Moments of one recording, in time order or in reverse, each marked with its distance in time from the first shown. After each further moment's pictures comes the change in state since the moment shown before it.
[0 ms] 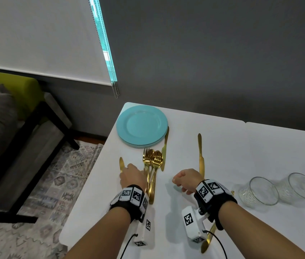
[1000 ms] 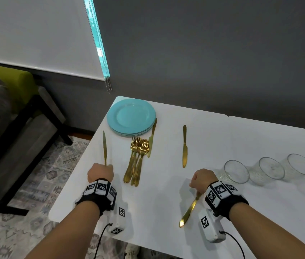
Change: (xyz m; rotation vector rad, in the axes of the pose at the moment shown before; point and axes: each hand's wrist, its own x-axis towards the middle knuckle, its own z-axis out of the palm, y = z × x) left_hand -0.034 -0.045 -0.036 -0.248 0.042 -0.192; right_hand -0.035 0.085 -0.037 -0.496 0.150 0.079
